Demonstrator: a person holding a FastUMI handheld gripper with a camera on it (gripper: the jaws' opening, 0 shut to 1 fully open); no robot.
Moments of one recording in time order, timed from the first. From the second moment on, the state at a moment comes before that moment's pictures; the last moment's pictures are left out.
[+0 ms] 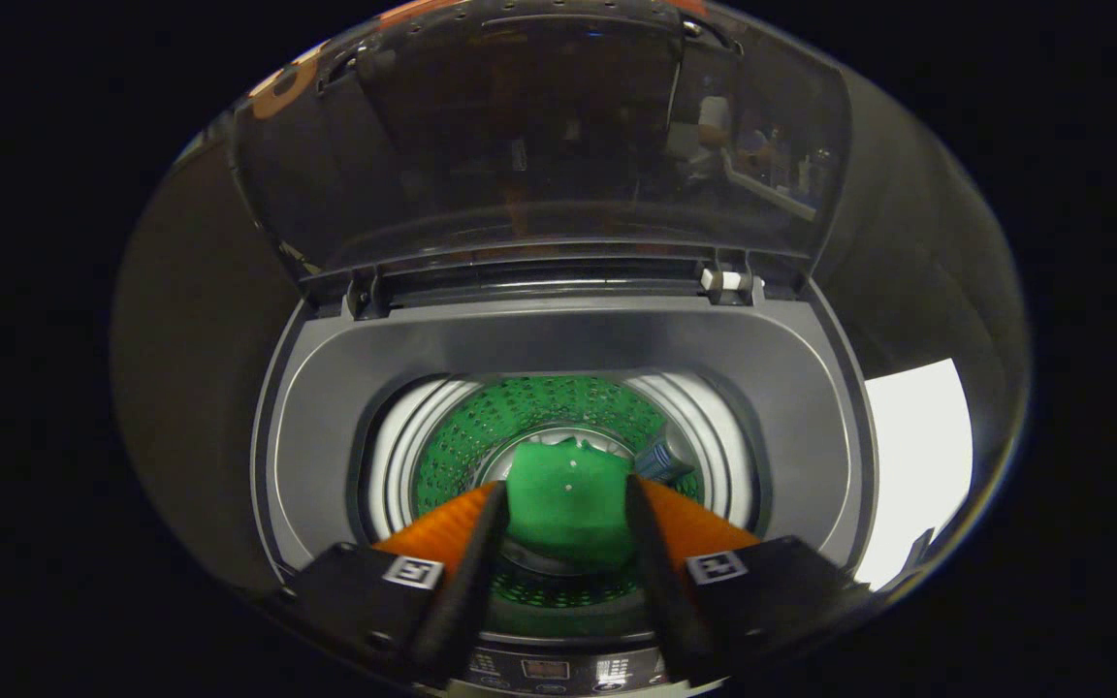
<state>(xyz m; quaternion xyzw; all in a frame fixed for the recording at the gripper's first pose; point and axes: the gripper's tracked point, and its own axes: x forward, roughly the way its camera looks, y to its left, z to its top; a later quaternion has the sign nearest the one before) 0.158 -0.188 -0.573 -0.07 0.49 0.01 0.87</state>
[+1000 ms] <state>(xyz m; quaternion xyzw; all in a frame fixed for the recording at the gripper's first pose) 0.182 -0.200 -0.356 -0.03 0.33 0.01 0.94</state>
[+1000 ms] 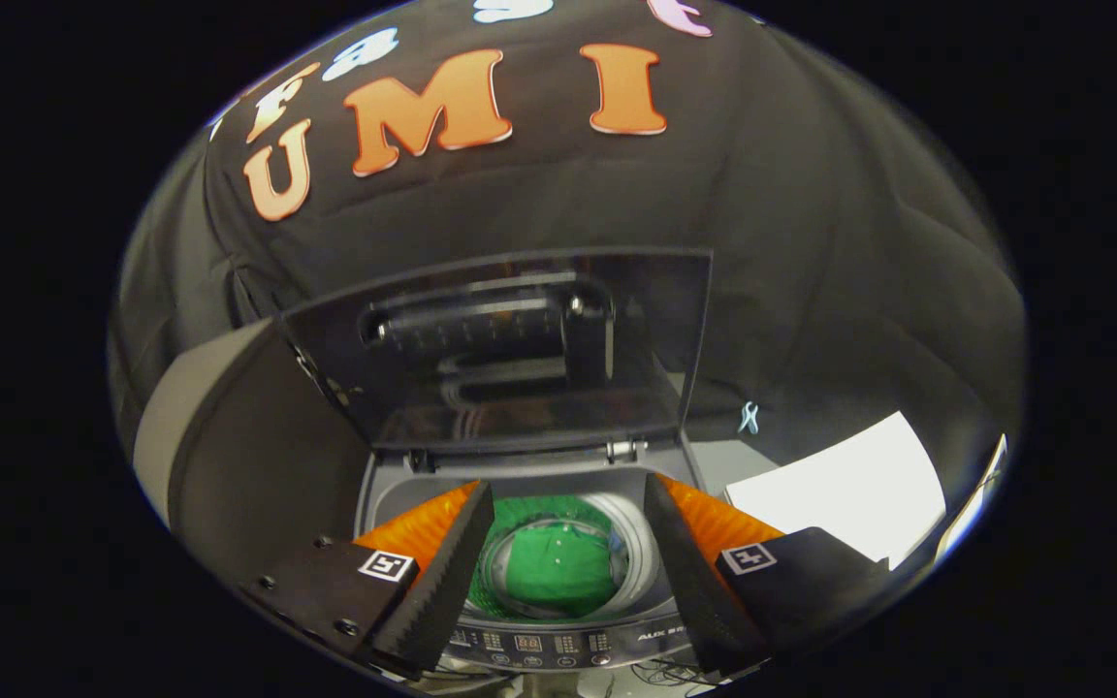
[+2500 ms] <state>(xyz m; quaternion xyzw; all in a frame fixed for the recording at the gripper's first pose) 0.348 -0.108 -0.300 -0.09 0.25 0.06 0.96</state>
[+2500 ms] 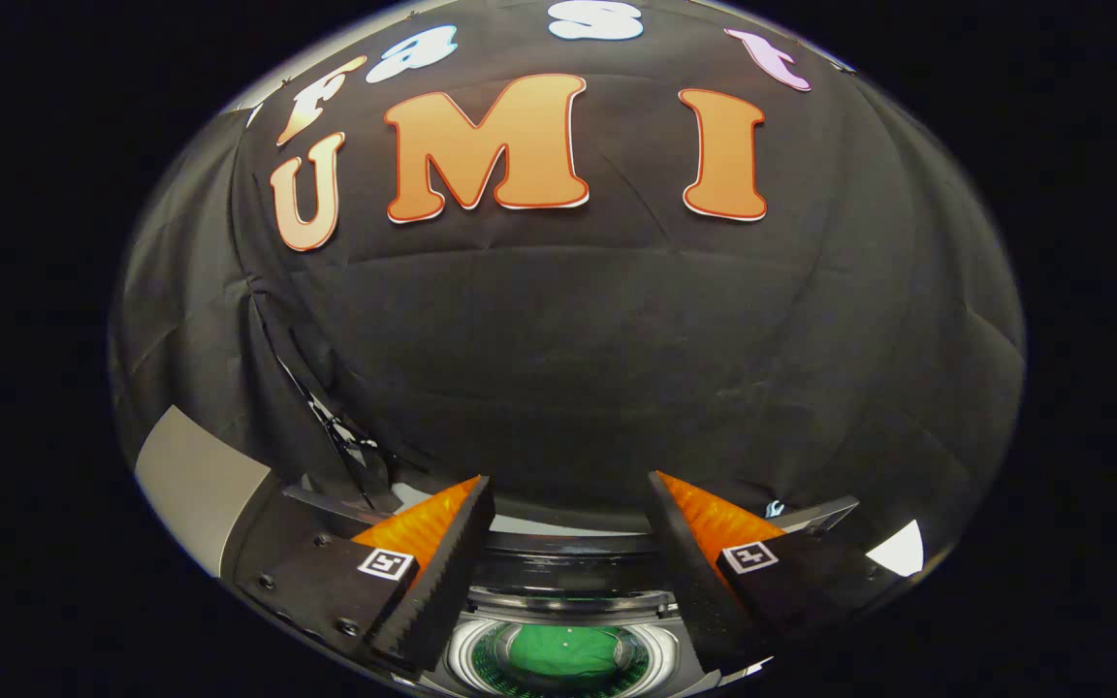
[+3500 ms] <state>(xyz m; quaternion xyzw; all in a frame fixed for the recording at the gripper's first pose) 0.250 -0.122 -0.304 -0.08 0.23 0.06 0.97</state>
